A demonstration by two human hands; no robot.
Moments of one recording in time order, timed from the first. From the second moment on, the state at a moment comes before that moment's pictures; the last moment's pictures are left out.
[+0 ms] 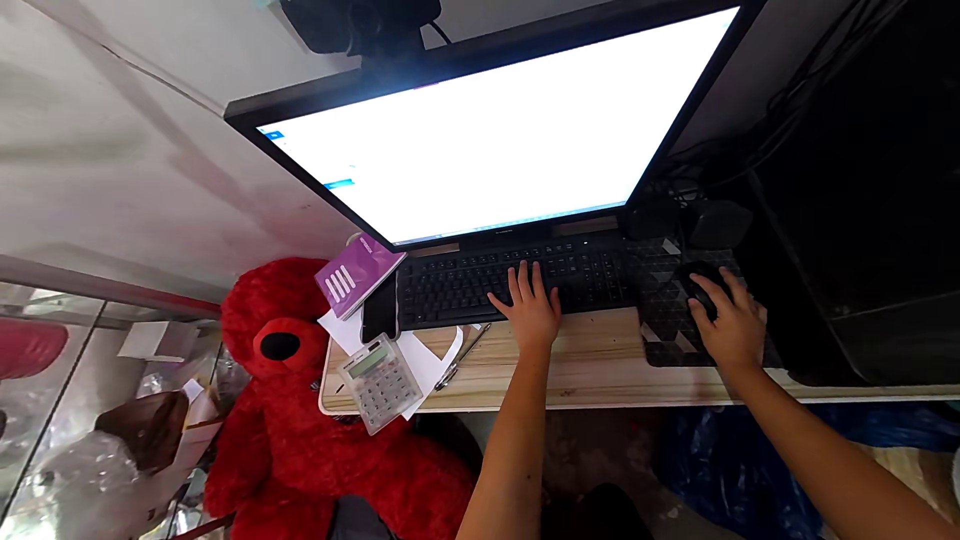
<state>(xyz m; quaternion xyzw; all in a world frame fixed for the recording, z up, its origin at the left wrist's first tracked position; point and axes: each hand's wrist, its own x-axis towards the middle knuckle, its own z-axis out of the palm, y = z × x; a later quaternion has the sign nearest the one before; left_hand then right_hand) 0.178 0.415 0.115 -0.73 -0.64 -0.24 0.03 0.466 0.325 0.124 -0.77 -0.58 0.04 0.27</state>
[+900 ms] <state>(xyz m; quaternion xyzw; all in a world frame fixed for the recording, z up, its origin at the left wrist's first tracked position) 0.178 0.415 0.113 -0.73 -0.64 -0.24 0.03 0.467 0.325 0.122 -0.77 -0.57 0.04 0.28</state>
